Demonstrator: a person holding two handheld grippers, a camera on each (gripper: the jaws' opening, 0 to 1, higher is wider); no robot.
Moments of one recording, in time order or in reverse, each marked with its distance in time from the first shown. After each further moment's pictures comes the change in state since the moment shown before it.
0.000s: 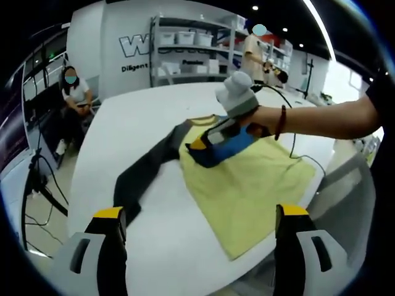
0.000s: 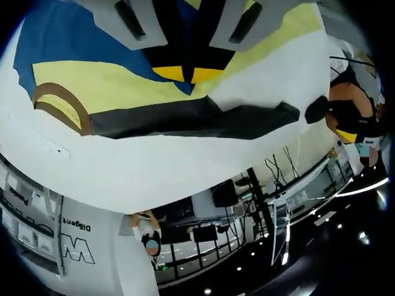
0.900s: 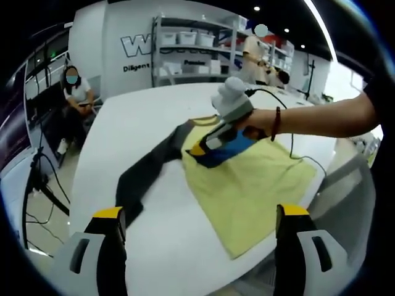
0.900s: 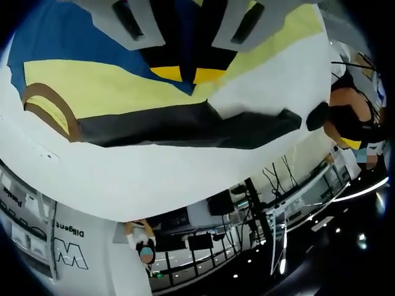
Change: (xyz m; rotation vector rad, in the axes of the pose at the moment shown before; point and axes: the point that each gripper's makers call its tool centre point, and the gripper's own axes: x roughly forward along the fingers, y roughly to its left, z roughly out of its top) left arm -0.003 0.003 -0.001 -0.007 -0.002 0.009; right arm 0.018 0.002 -0.013 0.011 0.066 0.030
